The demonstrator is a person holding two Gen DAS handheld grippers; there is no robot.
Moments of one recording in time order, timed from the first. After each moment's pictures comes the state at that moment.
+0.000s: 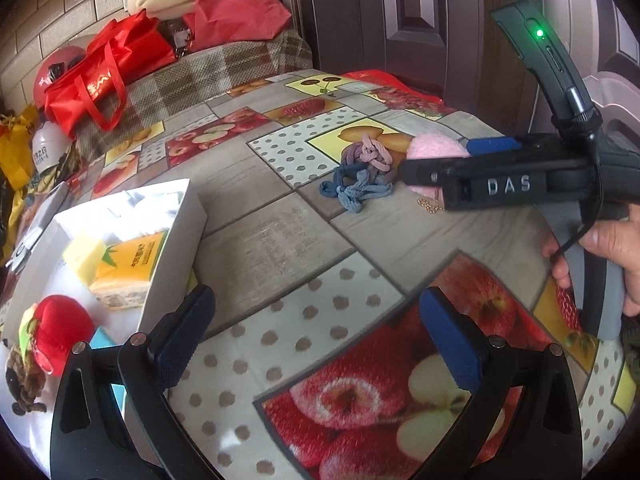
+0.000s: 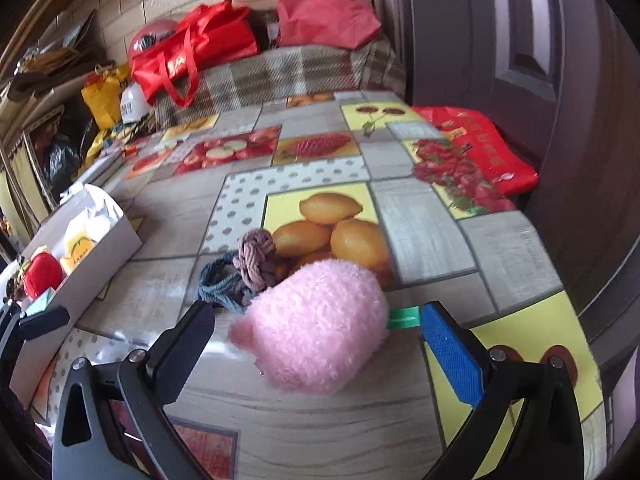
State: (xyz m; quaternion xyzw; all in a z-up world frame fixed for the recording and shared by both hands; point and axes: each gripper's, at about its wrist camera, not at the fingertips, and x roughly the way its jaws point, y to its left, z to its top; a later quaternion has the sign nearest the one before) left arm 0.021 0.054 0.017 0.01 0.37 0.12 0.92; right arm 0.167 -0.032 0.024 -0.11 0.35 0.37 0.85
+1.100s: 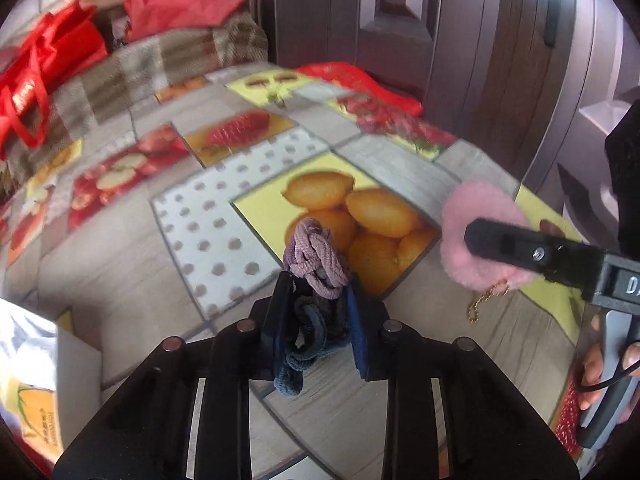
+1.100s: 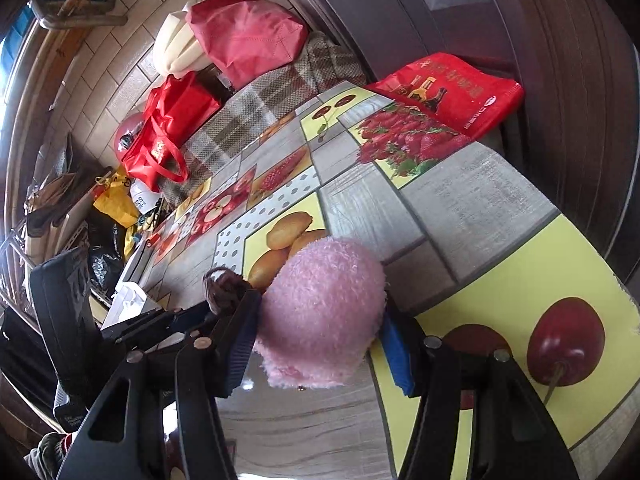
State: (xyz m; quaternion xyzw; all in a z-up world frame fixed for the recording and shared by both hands) left arm 0.145 0.063 0.022 -0.02 0.38 0.05 0.92; right arm 0.215 -0.102 0.014 0.12 0.40 0.40 0.81
